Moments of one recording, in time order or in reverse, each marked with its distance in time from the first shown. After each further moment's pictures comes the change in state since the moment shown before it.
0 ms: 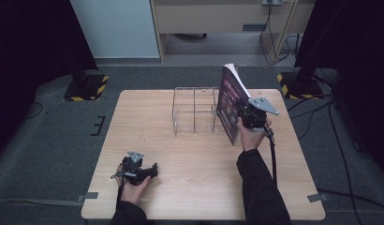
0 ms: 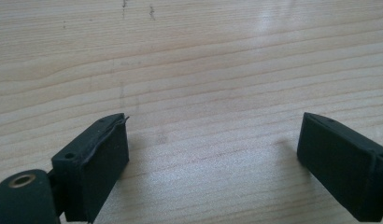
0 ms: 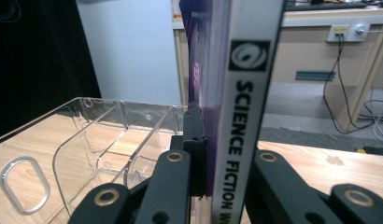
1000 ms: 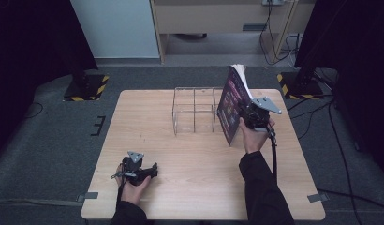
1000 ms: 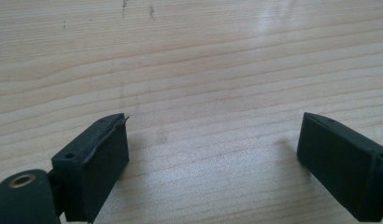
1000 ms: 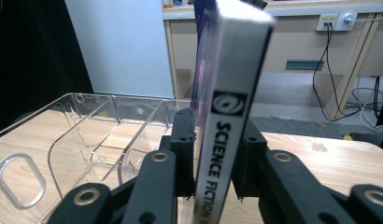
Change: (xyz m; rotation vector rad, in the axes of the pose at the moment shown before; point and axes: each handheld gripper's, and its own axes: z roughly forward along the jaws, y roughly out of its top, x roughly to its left) left arm 0.000 0.000 0.000 0.000 0.000 -0.001; right arm -0.002 0.008 -0.009 0.043 -0.033 0.001
